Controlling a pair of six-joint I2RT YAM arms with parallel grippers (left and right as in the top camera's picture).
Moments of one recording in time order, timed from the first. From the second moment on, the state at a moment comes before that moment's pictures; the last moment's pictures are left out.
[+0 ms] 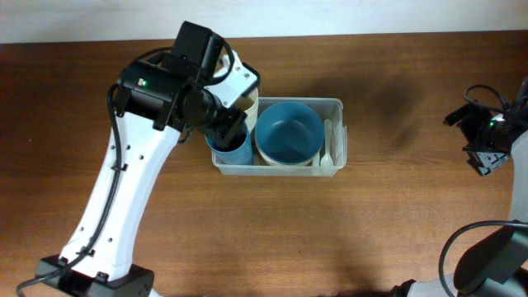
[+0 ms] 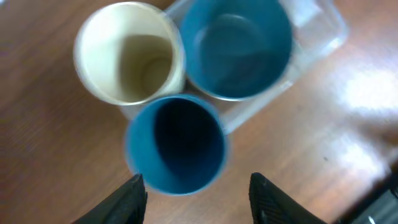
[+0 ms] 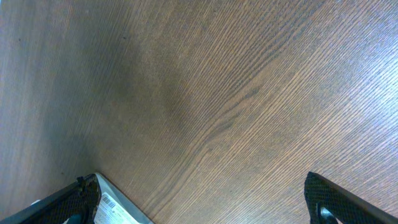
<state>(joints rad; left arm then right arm) -0.38 1.73 2.03 -1.43 0.12 0.29 -0.52 1.67 1.43 -1.00 -0.23 0.55</state>
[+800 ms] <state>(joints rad) 0.07 1.73 2.03 -1.33 -0.05 -0.11 -0.52 1.67 1.43 -1.00 -0.23 0.55</state>
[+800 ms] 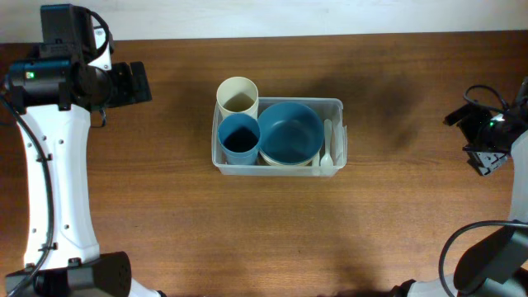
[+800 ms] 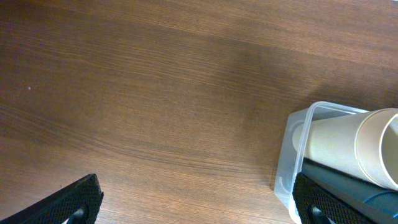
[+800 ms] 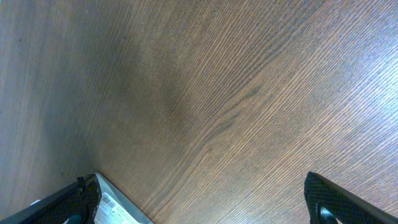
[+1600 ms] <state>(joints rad) 0.07 1.48 1.90 -1.13 -0.08 -0.09 -0.52 1.67 1.43 -1.00 -0.23 0.55</state>
